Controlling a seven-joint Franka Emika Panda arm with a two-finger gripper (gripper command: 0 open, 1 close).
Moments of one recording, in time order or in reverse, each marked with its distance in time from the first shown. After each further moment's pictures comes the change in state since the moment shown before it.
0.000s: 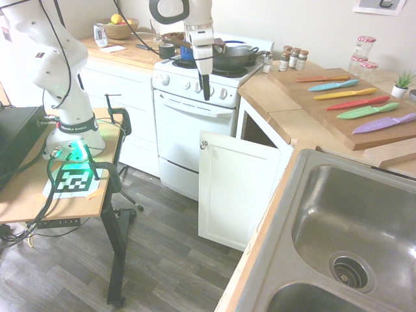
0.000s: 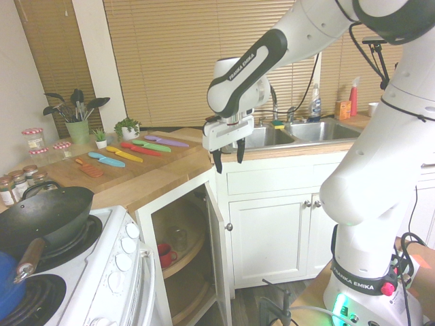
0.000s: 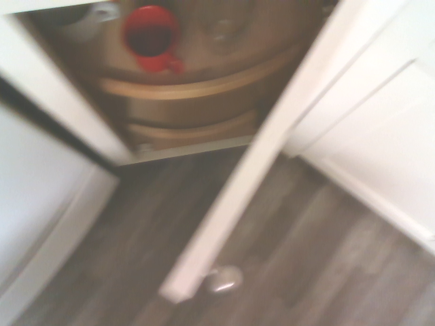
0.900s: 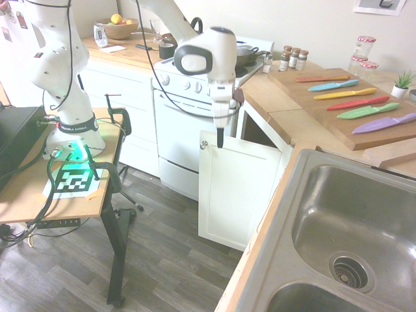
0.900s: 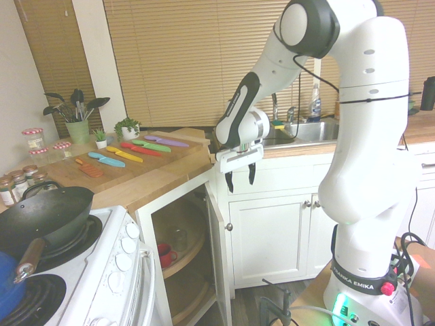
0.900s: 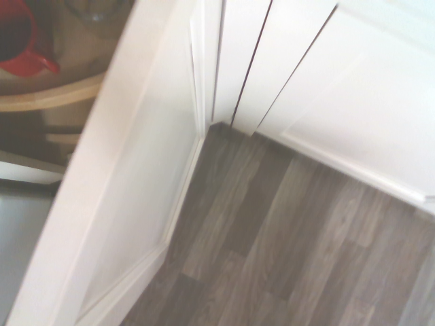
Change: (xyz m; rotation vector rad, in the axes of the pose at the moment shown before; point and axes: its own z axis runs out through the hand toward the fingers) arm 0.073 0.017 0.151 -0.031 -0.099 0.168
